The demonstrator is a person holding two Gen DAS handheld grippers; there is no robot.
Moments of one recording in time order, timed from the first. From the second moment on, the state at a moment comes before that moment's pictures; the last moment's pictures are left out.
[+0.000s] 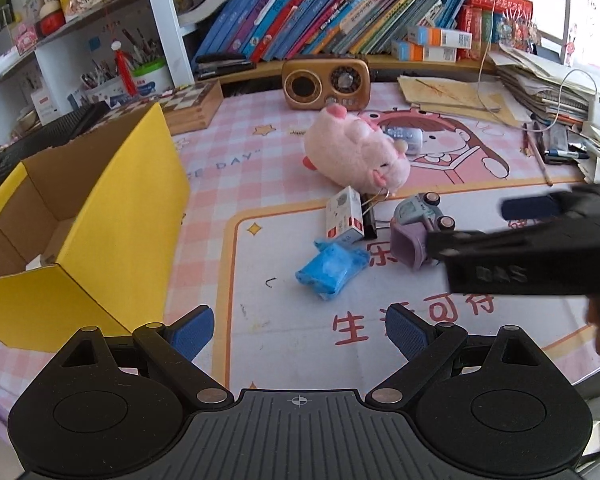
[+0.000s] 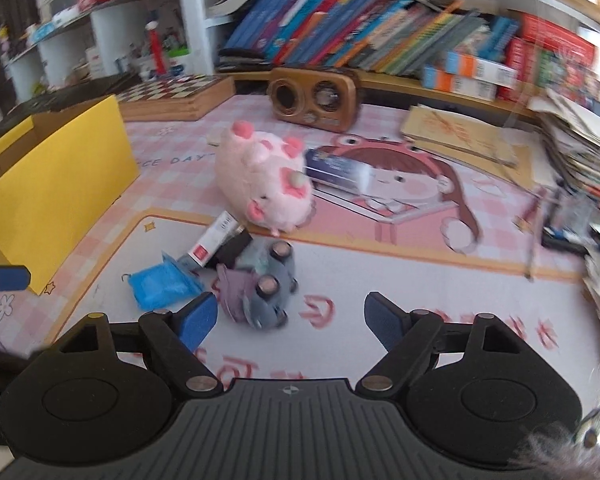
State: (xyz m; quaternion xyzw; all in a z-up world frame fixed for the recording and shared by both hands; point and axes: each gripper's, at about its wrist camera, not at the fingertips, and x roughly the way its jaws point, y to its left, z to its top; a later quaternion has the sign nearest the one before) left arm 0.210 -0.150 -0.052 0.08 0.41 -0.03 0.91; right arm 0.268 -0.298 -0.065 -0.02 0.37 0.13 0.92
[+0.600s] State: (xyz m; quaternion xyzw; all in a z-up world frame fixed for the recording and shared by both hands) left arm 0.247 -0.160 -0.070 0.08 0.42 -0.05 0.90; right arm 0.313 -0.293 -0.085 -0.02 0.41 0.17 0.89
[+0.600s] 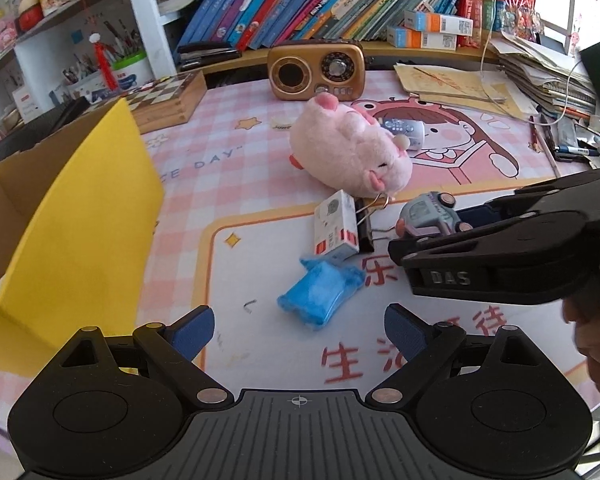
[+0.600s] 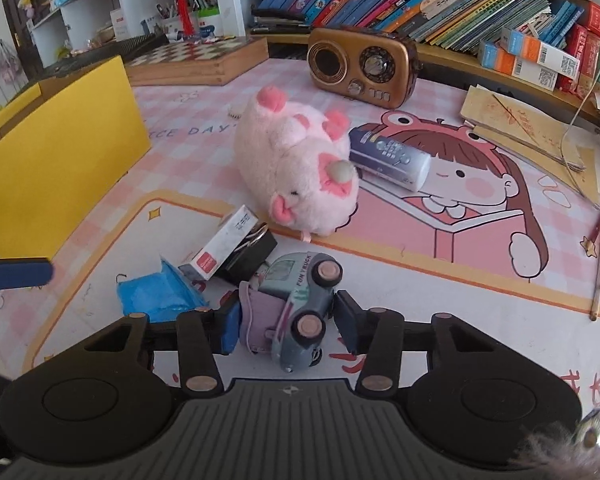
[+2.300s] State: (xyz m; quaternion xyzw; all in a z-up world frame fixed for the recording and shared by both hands) left arm 0.195 -0.148 -0.028 -0.01 0.37 -0.09 0.93; right arm 0.215 -0.328 -0.038 0.02 0.37 0.13 0.92
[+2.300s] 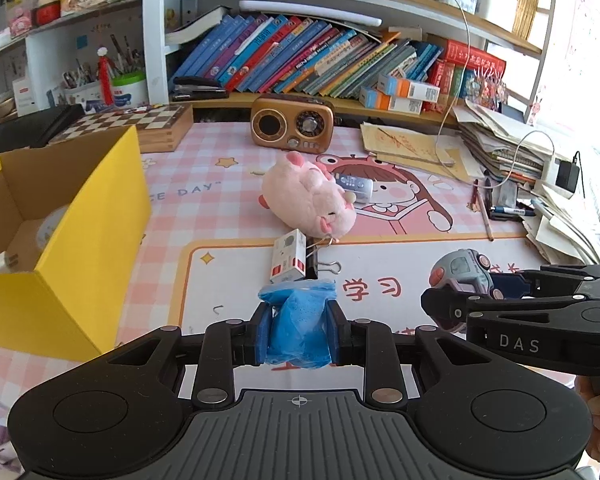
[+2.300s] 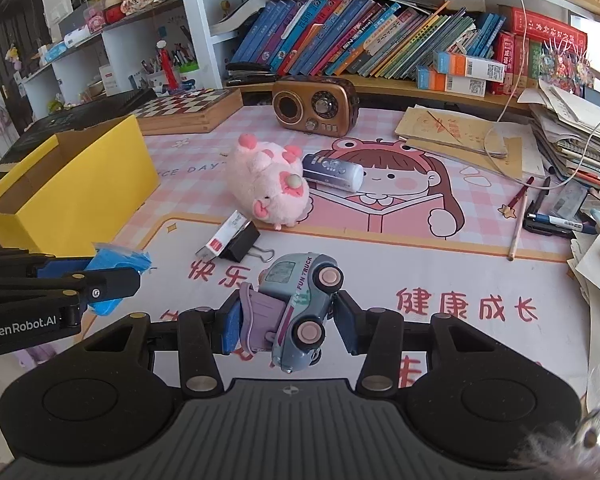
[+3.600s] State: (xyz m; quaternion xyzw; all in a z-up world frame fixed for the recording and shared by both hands) left arm 0.090 -0.025 -0.021 -0.01 0.36 -0.17 0.92; right arm 0.095 -0.200 -0.022 0.04 0.37 0.06 0.93
